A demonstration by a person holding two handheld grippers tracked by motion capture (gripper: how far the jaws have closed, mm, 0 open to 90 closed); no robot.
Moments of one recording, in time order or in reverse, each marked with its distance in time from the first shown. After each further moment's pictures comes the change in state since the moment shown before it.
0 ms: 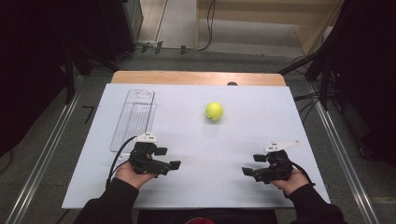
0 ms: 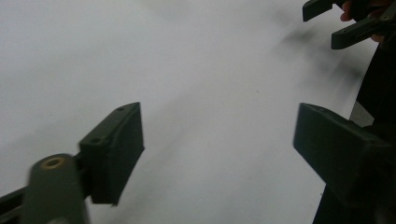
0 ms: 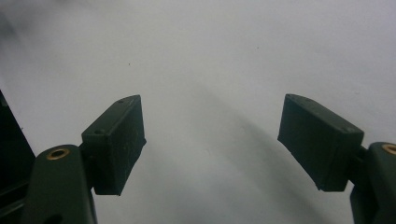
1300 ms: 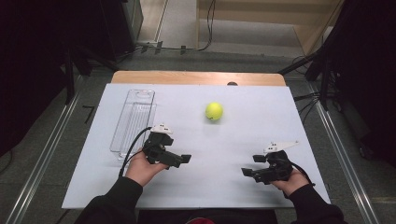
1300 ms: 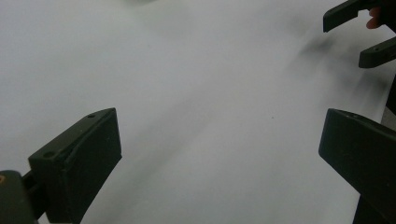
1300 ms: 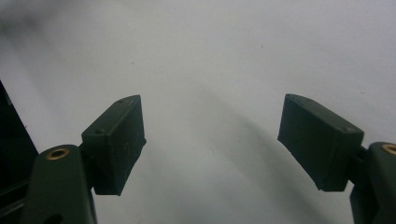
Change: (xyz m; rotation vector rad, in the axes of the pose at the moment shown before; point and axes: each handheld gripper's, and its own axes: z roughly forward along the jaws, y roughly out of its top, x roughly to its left) left arm 0.001 0.032 0.029 0.026 0.029 0.034; right arm 0.002 0.000 0.000 0.003 0.010 0.003
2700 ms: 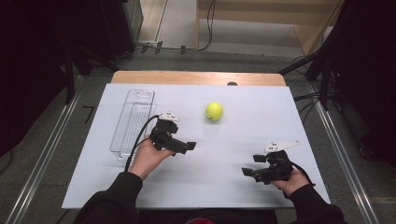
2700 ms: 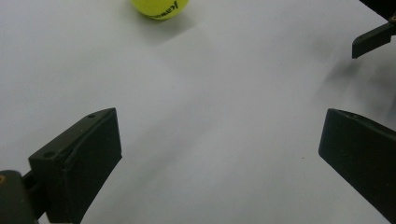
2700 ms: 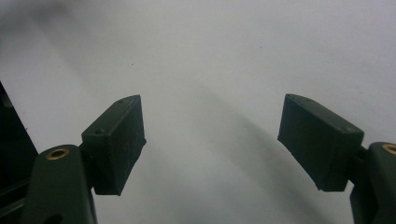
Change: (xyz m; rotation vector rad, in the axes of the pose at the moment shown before) left arm 0.015 0.032 0.019 -0.016 0.033 0.029; right arm -0.001 0.000 -0.001 -0.006 -0.001 0.004
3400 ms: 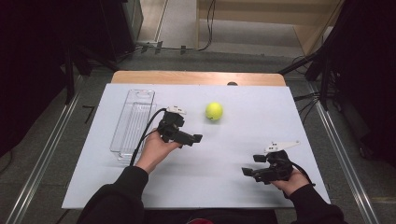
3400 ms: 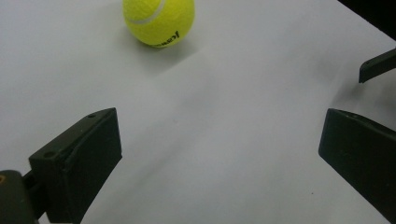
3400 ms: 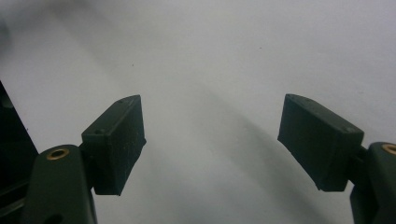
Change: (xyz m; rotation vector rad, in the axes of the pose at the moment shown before) left arm 0.005 0.022 0.018 -0.012 -0.013 0.009; right arm 0.000 0.000 0.000 -0.002 0.000 0.002
